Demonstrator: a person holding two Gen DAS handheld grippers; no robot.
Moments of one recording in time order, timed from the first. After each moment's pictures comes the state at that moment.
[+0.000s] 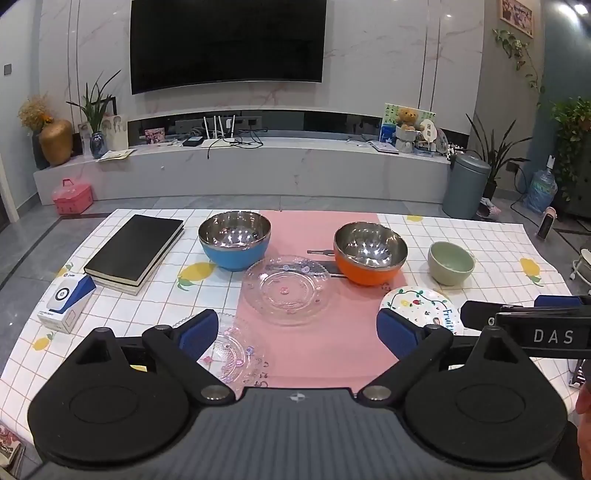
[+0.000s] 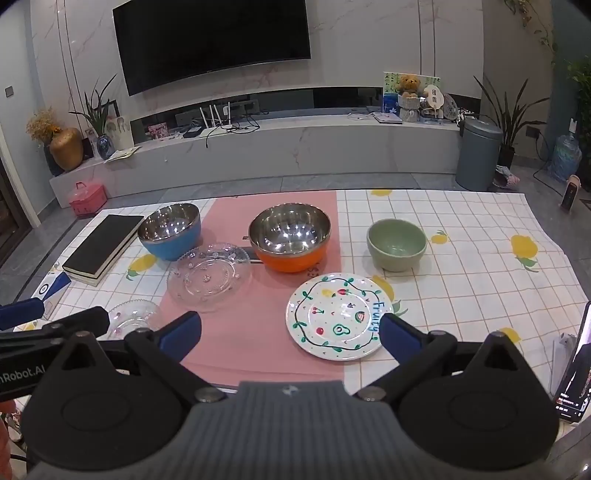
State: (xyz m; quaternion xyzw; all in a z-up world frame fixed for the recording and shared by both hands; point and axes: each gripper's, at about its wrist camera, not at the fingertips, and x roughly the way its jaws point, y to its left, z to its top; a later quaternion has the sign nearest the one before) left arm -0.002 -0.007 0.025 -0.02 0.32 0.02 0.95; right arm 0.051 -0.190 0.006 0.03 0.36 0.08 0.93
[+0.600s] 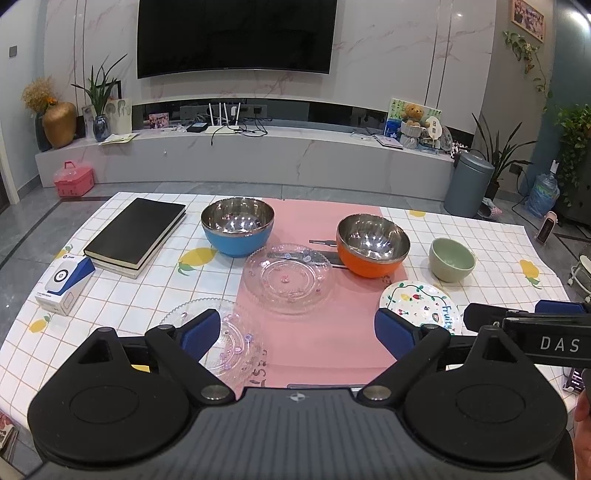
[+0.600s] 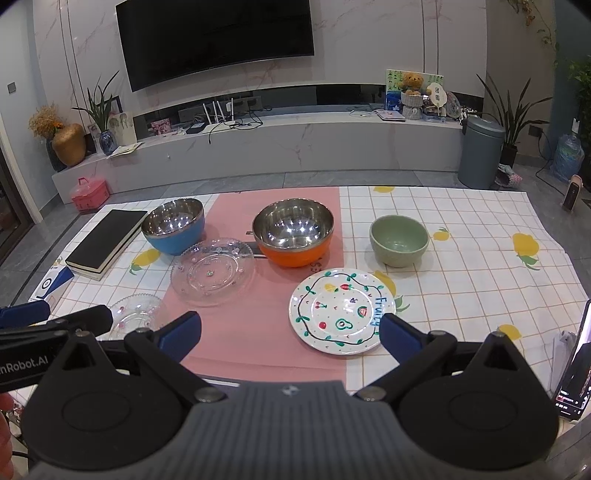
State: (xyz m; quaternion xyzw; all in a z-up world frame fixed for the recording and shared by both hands) left arm -0.002 0.000 0.022 -0.04 0.34 0.02 0.94; right arm 0.049 -0.188 0.004 0.03 0.37 0.09 0.93
